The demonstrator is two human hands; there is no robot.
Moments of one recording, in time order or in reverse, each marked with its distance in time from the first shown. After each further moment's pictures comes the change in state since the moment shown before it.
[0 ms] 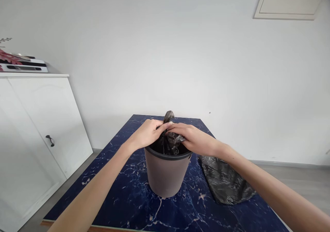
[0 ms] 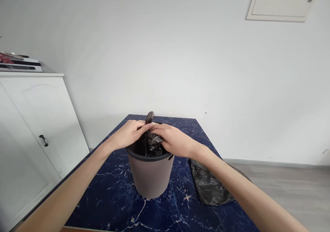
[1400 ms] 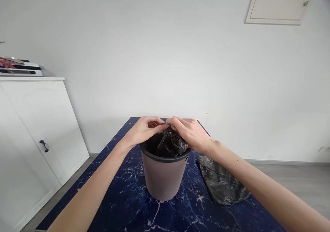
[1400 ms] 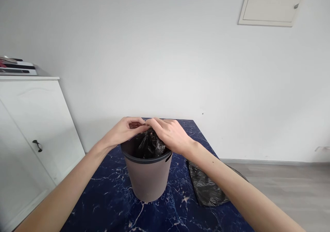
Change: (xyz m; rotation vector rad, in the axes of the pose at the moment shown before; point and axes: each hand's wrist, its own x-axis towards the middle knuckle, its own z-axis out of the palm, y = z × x) left_hand 0.009 -0.005 -0.009 -0.390 0.018 0.029; right_hand 0.005 0.010 0.001 -0.467 0.319 -0.171
